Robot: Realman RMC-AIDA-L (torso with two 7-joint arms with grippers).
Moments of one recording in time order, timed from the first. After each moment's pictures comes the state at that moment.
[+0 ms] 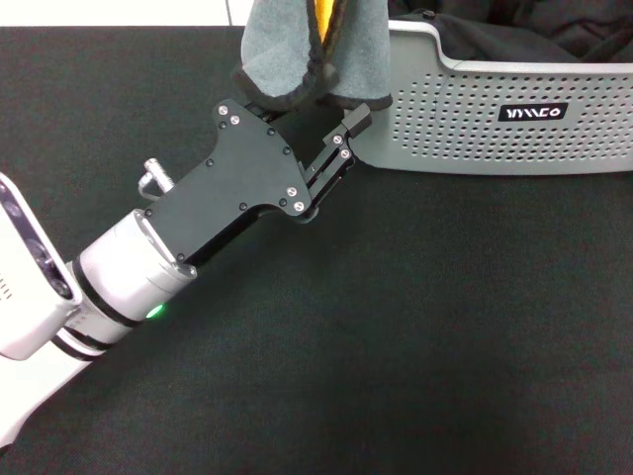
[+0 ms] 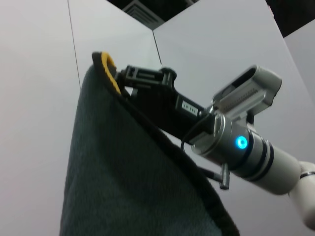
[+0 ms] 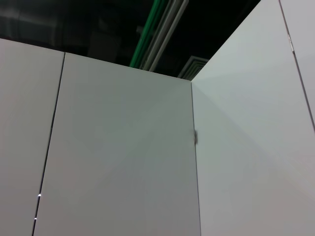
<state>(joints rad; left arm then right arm) -0.59 -2.11 0.71 -0.13 1.34 1.79 -0.16 0.83 2.03 -1.29 -0.71 2.43 1.35 -1.97</state>
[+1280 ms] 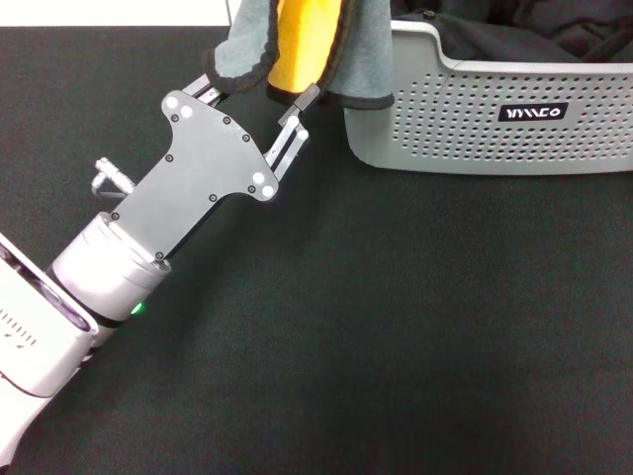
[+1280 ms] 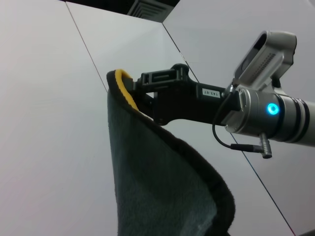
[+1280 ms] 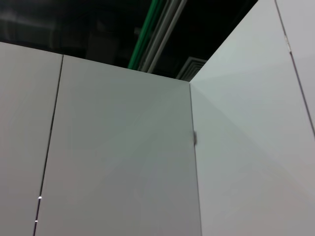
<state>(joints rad) -0.55 -2.11 0.62 -0.15 1.32 1.79 0.15 0.82 2.03 -1.29 -0.71 2.43 1.35 -1.96</state>
